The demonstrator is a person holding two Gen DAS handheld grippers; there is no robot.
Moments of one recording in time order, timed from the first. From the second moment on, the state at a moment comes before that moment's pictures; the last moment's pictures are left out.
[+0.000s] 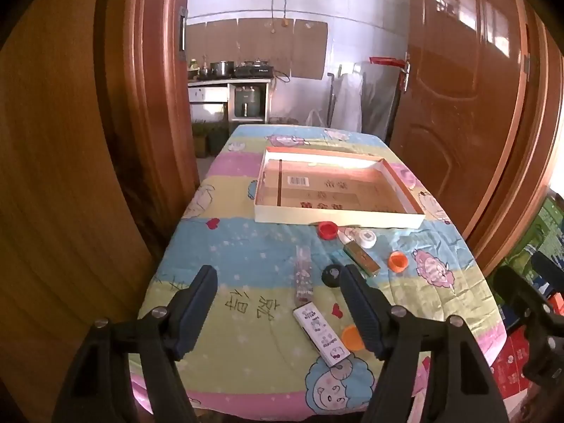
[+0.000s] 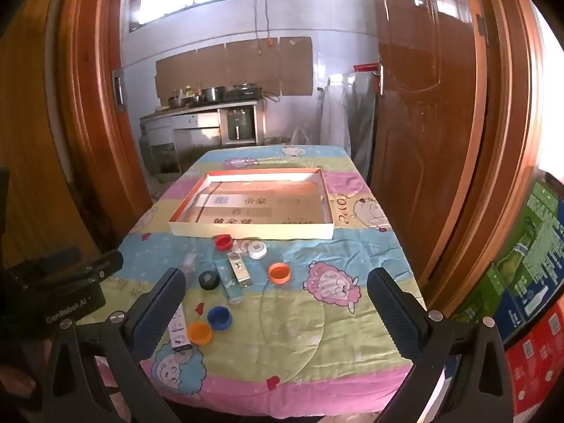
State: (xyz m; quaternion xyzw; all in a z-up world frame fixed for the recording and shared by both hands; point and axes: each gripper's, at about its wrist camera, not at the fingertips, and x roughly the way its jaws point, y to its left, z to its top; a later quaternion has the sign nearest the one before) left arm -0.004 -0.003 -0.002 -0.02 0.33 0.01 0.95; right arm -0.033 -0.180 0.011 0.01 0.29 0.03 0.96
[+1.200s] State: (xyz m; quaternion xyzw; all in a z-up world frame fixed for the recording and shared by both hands) left arm -0.001 -0.001 -0.002 -0.01 0.33 0.02 0.94; right arm -0.030 -0.179 0.005 0.02 0.30 0.04 0.95
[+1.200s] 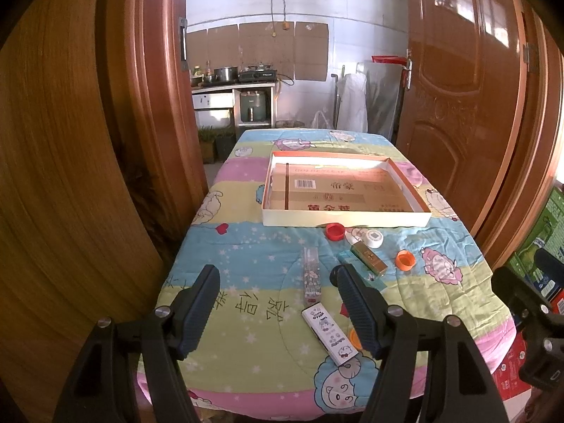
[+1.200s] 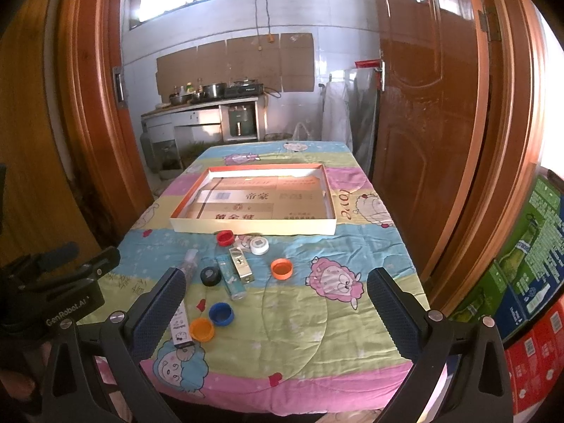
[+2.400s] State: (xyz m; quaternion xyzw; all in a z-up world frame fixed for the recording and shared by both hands) left arm 0.009 -0.002 -0.011 -0.01 0.35 0.02 0.94; right arm -0.023 -0.182 -0.003 0.02 0.31 0.03 0.95
